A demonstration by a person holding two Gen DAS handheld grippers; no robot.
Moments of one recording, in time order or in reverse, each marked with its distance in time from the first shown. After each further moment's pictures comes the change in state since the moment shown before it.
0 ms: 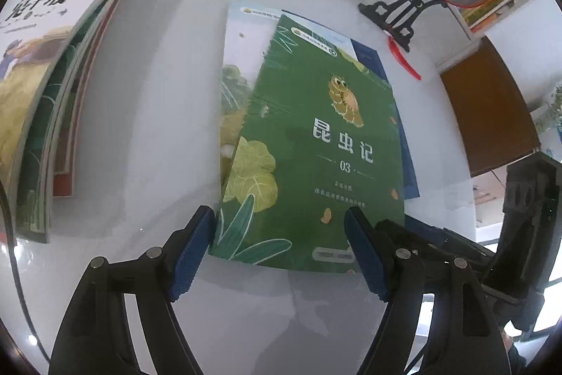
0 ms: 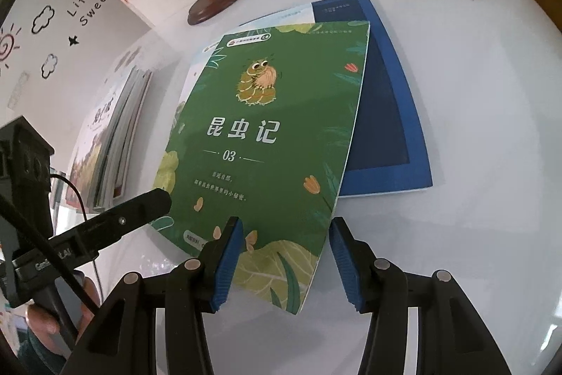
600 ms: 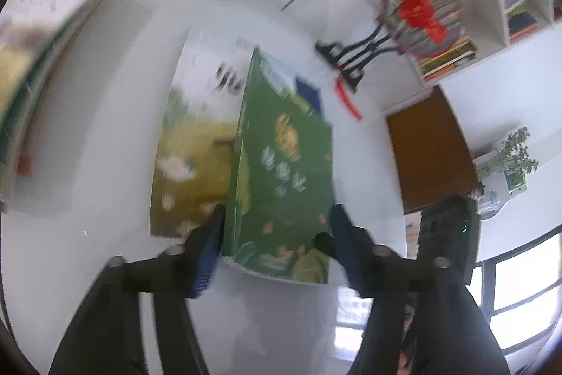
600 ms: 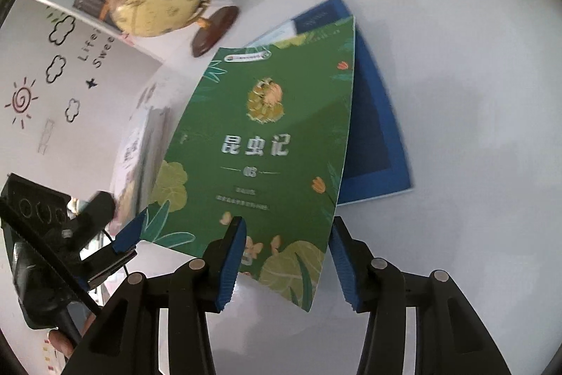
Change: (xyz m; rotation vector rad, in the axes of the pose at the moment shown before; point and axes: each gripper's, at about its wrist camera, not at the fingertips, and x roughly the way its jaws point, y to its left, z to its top) left arm -0.014 -0.004 -0.004 -0.149 -0.085 -0.277; right arm -0.015 -0.043 0.004 0.165 -0.019 0.182
